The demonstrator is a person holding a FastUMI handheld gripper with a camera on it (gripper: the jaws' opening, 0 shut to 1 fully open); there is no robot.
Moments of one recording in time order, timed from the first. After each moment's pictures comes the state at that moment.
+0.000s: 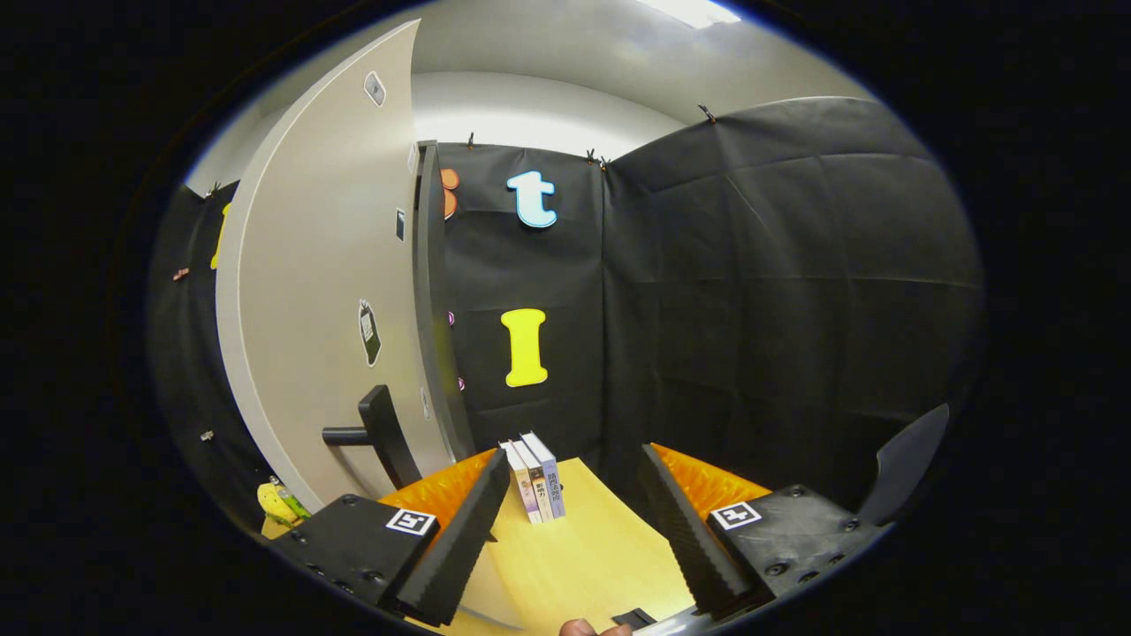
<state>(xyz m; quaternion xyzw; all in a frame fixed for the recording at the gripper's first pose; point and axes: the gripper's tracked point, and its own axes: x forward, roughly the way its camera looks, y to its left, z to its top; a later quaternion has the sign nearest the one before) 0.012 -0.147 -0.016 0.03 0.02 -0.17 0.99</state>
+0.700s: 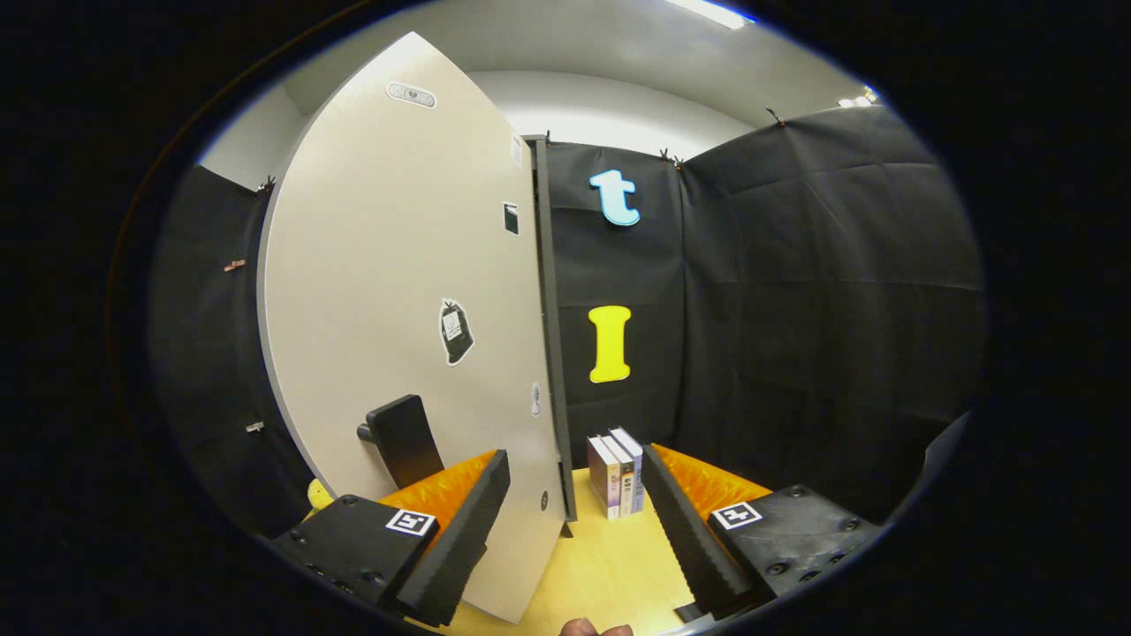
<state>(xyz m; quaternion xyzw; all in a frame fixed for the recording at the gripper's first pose) 0.029 -0.006 -0.019 0.03 0.03 -0.04 1.00</state>
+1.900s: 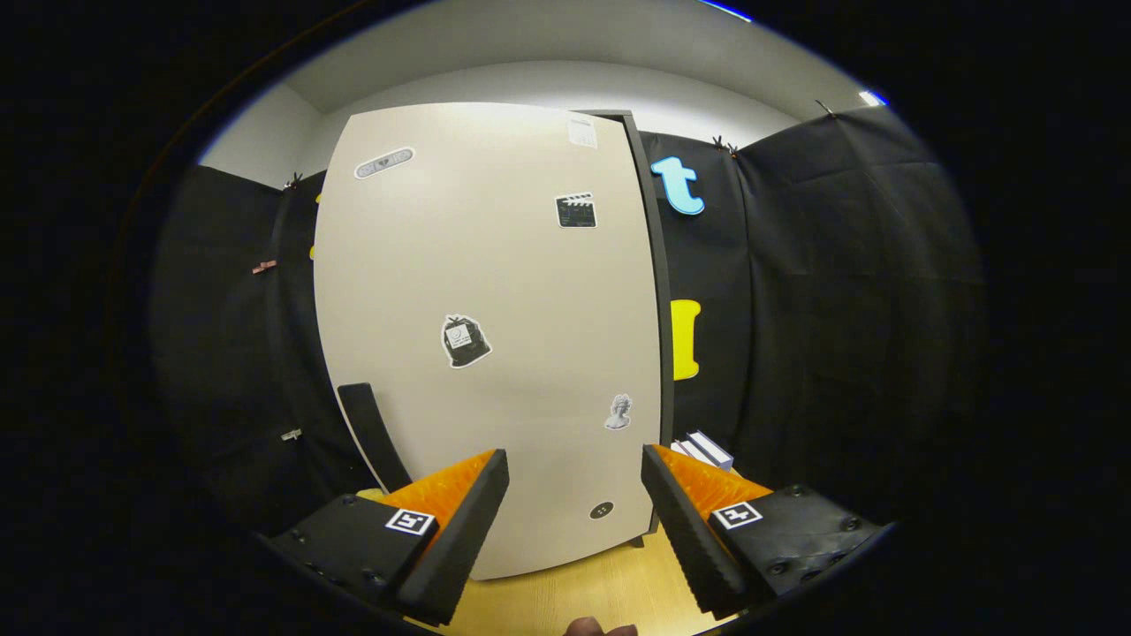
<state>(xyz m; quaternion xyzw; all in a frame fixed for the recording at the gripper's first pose) 0.093 0.078 -0.008 0.04 0.04 0.01 1.00</state>
